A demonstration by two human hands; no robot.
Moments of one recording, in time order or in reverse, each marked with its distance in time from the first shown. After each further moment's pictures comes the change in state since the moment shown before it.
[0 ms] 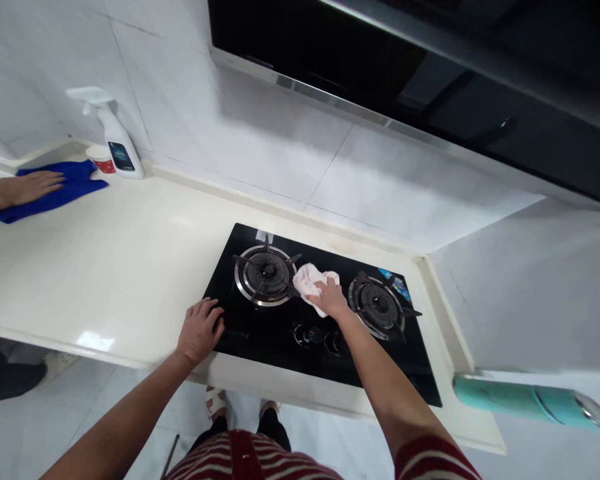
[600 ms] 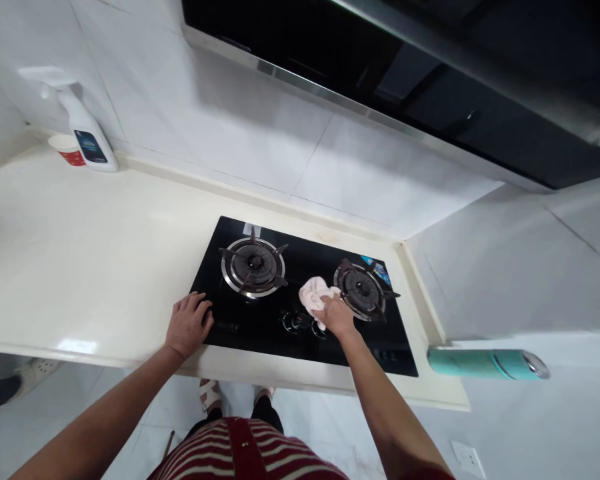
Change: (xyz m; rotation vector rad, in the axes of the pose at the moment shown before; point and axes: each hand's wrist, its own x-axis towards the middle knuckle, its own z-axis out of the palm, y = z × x) left_hand 0.001 -0.003 0.005 0.017 0.004 0.014; right_hand -0.068 0.041 0.020 -0.173 0.009 0.112
